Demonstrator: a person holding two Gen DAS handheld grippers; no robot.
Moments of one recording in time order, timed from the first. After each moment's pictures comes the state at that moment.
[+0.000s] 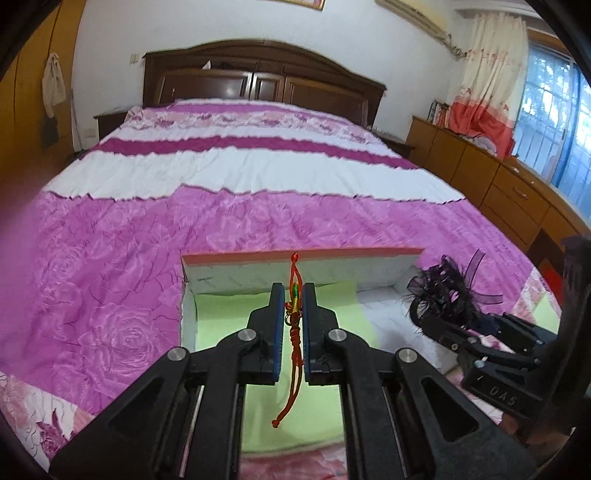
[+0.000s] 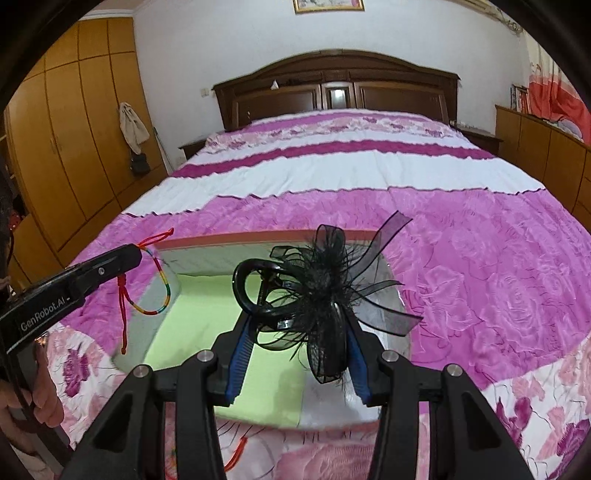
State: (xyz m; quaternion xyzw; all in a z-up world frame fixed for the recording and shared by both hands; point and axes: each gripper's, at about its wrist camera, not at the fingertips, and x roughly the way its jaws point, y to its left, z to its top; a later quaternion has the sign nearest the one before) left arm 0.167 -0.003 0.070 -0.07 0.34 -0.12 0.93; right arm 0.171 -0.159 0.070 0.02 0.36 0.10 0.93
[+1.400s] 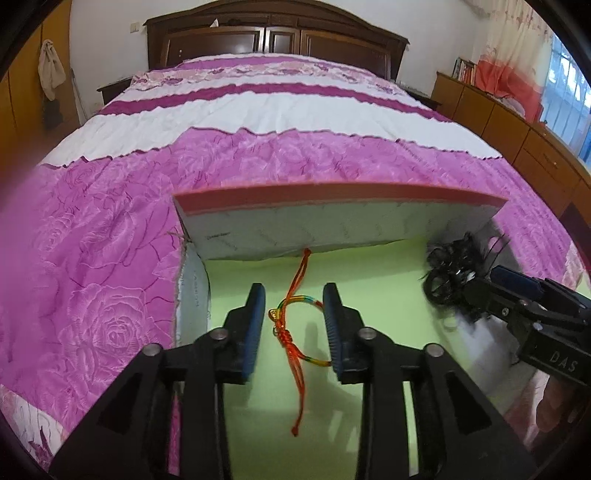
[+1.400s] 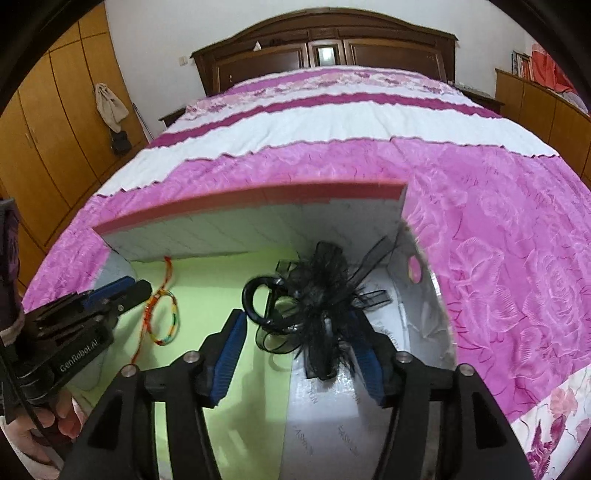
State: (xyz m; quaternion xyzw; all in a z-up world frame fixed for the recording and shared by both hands) left arm 0.205 -0.002 0.022 -0.04 0.41 -0.09 0.91; right arm 0.226 -0.158 0.031 0.03 0.42 0.08 0.90
